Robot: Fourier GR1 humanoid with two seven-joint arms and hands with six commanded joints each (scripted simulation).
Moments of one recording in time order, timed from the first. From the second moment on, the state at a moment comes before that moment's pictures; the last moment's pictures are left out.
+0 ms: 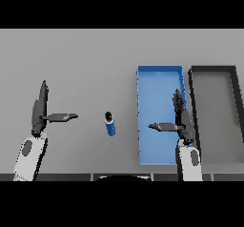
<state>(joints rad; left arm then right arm) -0.11 0.43 -0.16 -1.48 0.24 0.26 0.01 0.00 0.00 0.00 -1.57 0.00 0.00 0.00</state>
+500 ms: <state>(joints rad) -0.06 0.56 -0.23 -1.47 0.20 0.05 -0.14 0.10 -0.16 0.05 -1.67 0.14 0.04 -0.14</state>
